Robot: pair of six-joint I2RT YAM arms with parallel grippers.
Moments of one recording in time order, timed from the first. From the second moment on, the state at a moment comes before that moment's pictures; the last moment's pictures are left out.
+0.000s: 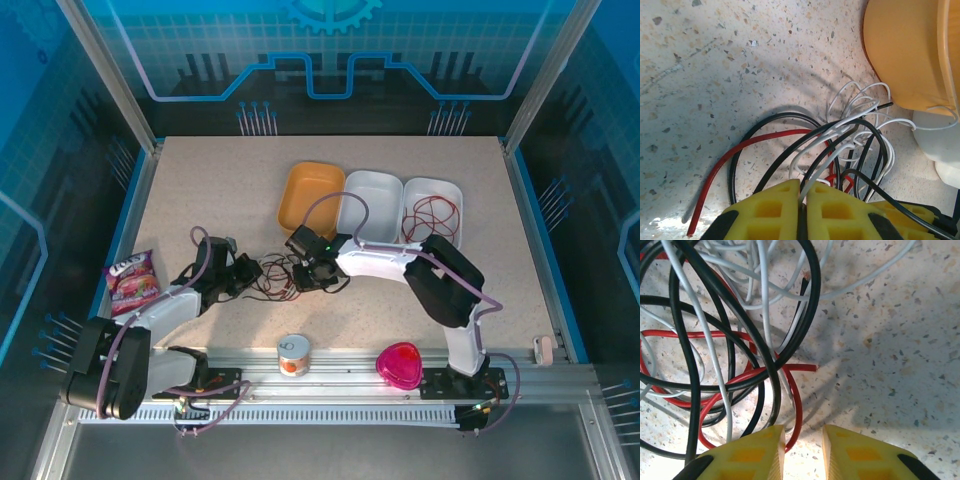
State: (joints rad) left arm -0.17 1.20 0.39 -0.01 0.33 -0.90; right arm 0.92 1.98 1.32 -0.53 -0.06 0.67
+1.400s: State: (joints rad) left arm -0.11 1.02 0.38 -0.15 0.23 -0.87; right arm 0.89 1.84 1.27 -0.76 0.19 0.65
